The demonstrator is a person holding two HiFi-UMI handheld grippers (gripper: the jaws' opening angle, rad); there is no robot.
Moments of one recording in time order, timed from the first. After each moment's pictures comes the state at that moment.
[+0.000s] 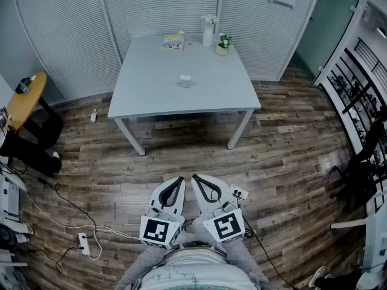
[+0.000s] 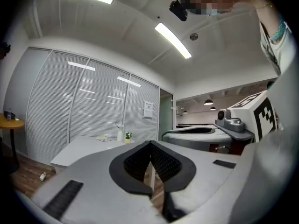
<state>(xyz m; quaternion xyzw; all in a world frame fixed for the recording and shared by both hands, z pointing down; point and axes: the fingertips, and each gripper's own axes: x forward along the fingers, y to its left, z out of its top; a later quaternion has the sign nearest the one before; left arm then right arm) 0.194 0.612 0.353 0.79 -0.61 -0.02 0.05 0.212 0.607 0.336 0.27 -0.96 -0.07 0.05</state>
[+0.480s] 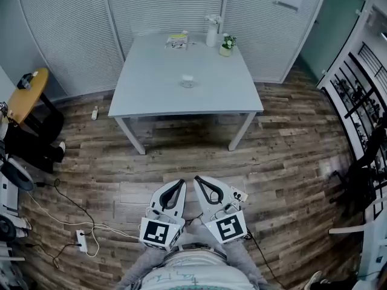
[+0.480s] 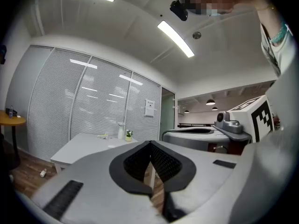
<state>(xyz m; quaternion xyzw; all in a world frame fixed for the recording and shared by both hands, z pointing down) 0.199 0.603 0.355 0.79 -0.61 -0.03 0.06 0.221 0.593 0.341 0.27 -0.96 -0.06 0.04</state>
